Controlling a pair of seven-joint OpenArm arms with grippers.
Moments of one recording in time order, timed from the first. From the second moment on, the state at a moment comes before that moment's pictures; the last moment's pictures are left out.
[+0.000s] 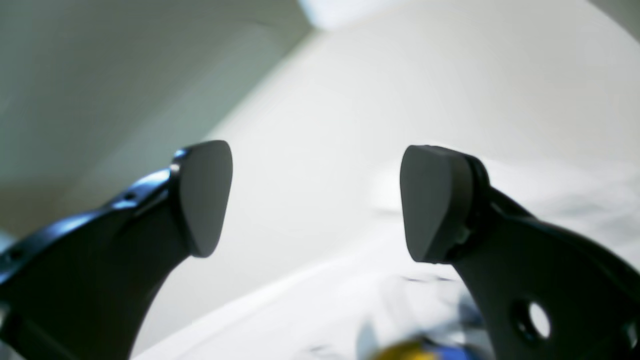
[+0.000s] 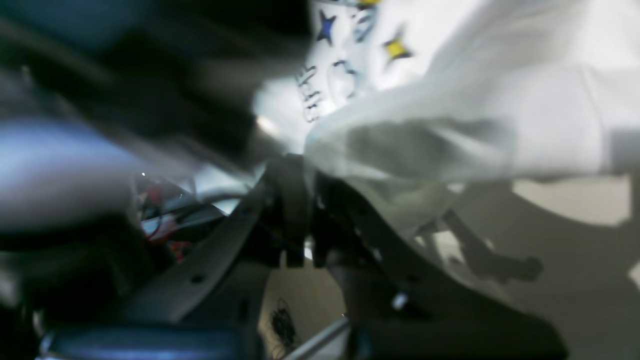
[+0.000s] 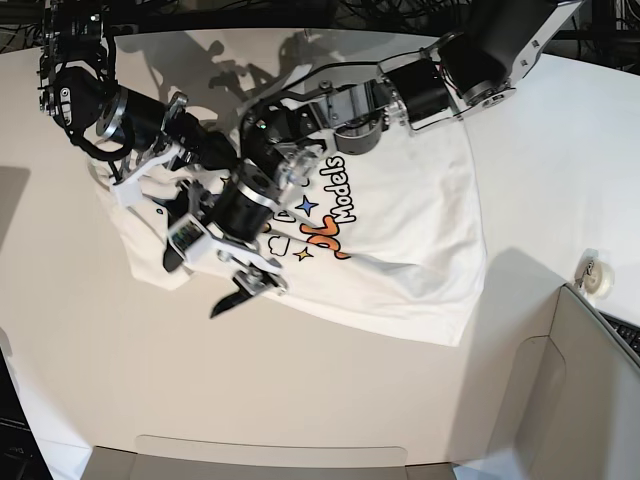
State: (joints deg) left arm -25.1 -3.9 60.5 91.3 7.9 23.0 28.1; right arm -14.2 25.9 6.2 118.7 81.3 -20.5 -61.6
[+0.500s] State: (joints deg) left arm -4.7 -18.2 41.0 104.7 7.7 22.9 29.3; right arm -9.8 30.8 14.2 118.8 81.5 -20.3 -61.2
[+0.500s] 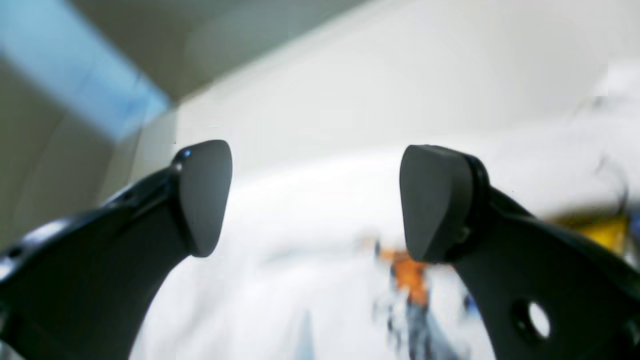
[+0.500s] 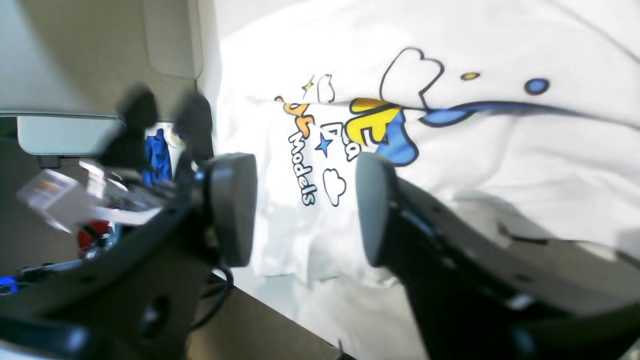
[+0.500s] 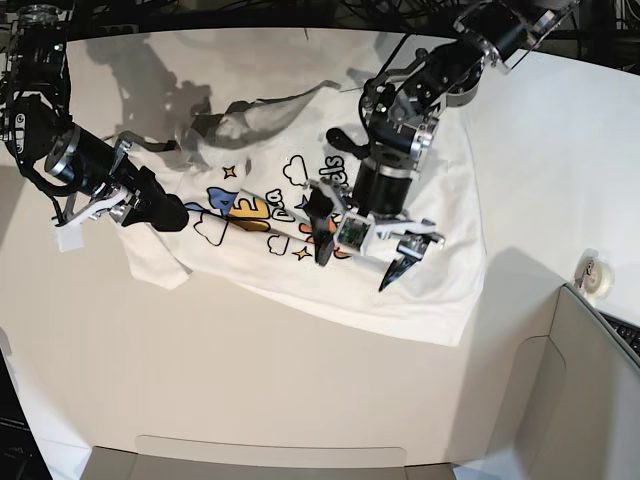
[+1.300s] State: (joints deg) left arm 19.9 -26.3 24.9 117.4 -21.2 4.1 25.8; right arm -13.7 27.1 -2.4 118.7 76.9 -20.8 -65.2
